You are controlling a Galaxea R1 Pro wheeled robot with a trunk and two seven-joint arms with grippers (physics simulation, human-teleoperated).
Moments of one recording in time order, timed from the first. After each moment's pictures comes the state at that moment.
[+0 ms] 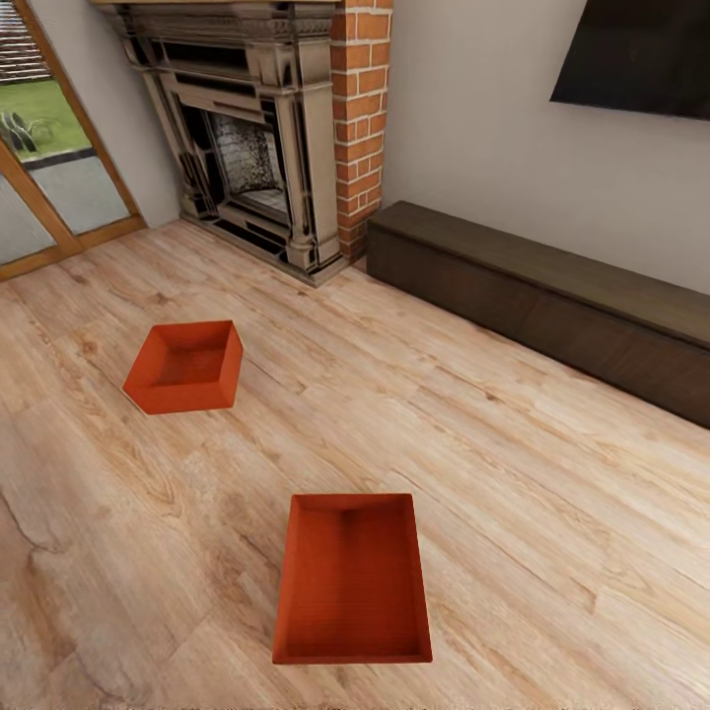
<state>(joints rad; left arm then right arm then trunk) 0.00 0.05 0.04 -0.36 0.13 0.00 0.00 -0.12 0.00 0.59 0.03 -0.52 -0.18 -0.11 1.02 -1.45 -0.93</state>
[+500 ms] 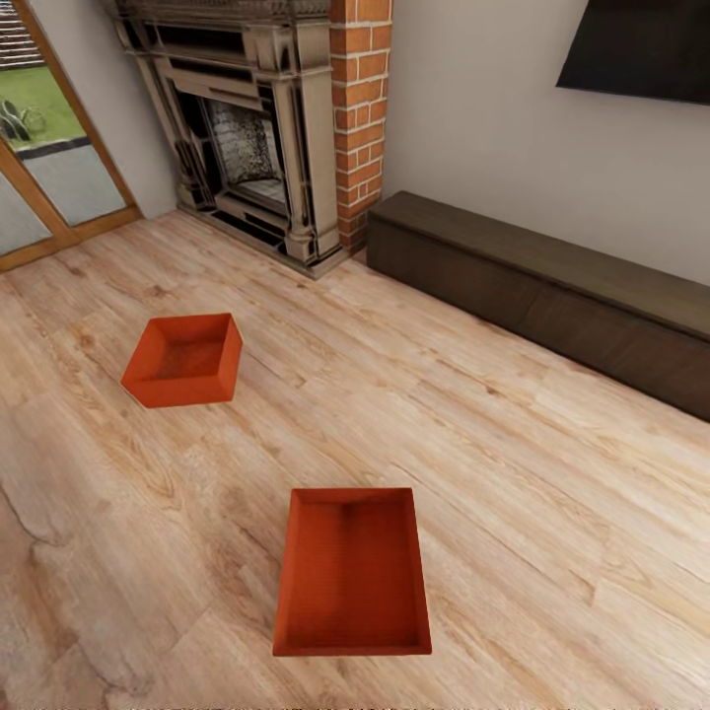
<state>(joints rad) 0.00 0.05 0.04 -0.36 0.13 0.00 0.00 -0.12 0.00 0.59 0.03 -0.52 -0.18 -0.11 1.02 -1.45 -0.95</state>
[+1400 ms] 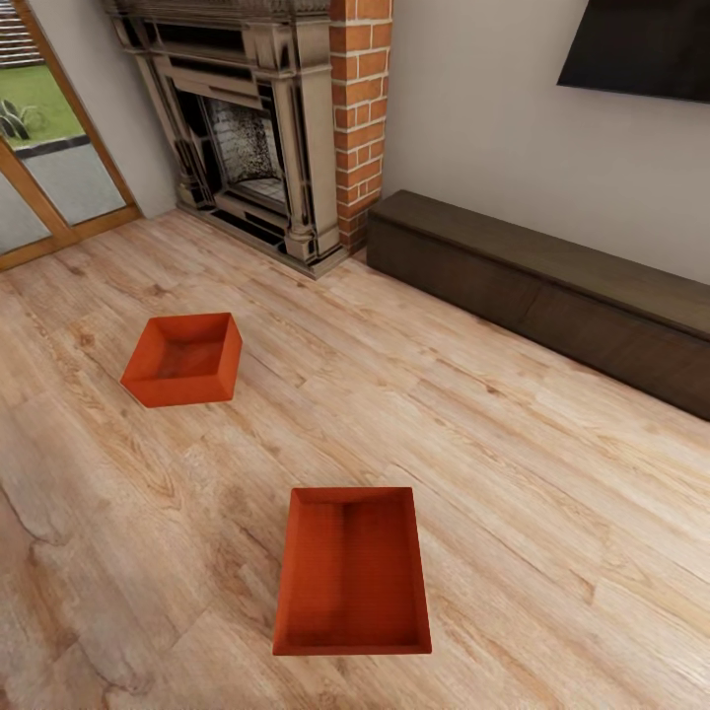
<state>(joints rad) 0.00 0.05 0.04 -0.36 0.13 0.00 0.00 -0.12 0.00 0.59 0.03 -0.51 -0.18 -0.11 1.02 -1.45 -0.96</state>
